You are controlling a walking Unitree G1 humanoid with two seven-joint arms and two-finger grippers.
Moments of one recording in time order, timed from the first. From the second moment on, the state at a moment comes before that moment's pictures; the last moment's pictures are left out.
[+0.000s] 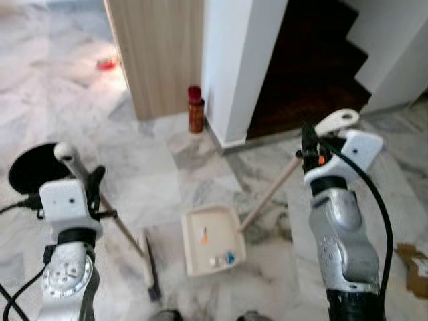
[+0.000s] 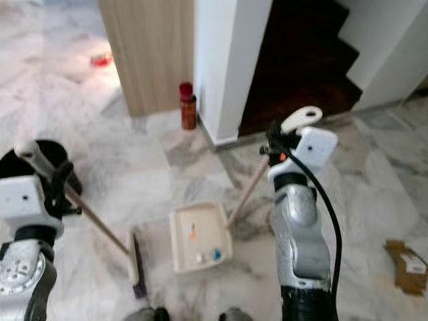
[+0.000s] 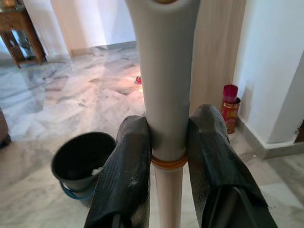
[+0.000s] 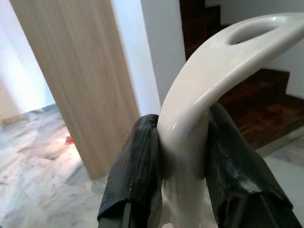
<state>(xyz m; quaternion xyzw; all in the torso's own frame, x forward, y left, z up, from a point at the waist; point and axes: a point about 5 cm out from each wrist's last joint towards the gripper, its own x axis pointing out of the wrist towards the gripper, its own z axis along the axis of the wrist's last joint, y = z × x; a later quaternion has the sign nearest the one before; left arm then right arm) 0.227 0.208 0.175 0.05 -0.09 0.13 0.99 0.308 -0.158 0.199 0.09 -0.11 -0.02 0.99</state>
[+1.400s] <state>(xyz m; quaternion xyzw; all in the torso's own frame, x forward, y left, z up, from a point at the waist) 0.230 0.211 0.180 0.07 -0.09 0.14 0.98 0.316 -0.150 0.206 0.09 -0.11 -0.01 0.99</state>
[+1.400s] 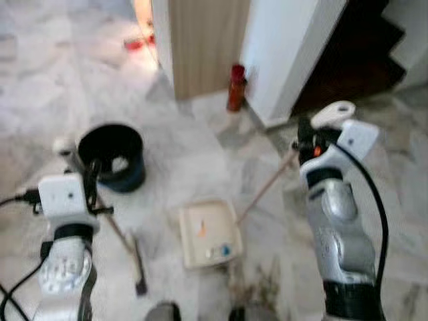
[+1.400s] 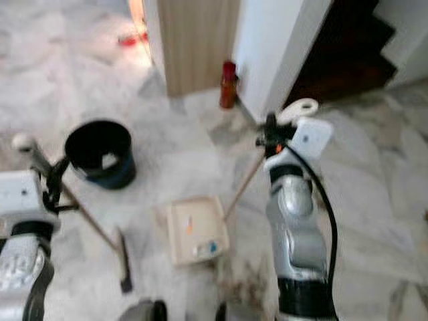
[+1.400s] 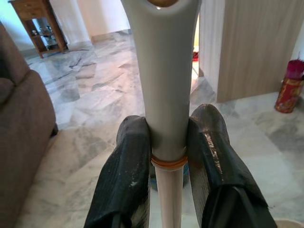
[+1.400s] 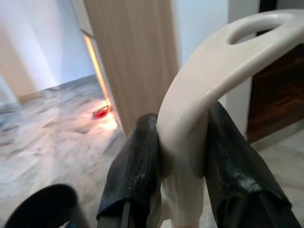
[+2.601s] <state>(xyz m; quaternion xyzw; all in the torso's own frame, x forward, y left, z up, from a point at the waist) 0.231 0.210 0.180 0.08 -0.09 0.14 0.98 0.317 -0.150 0.208 0.11 -0.12 -0.01 0.99</state>
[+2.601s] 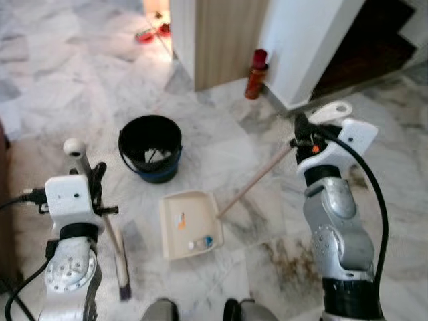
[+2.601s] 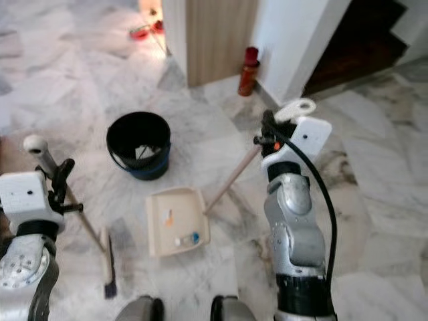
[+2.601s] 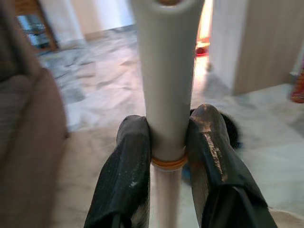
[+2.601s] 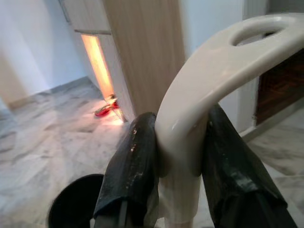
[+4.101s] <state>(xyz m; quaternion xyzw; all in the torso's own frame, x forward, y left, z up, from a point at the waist) 0.233 0.198 0.182 0.08 -0.10 0.11 0.99 0.327 -0.142 0.265 0.14 -0.25 -0.01 0.96</state>
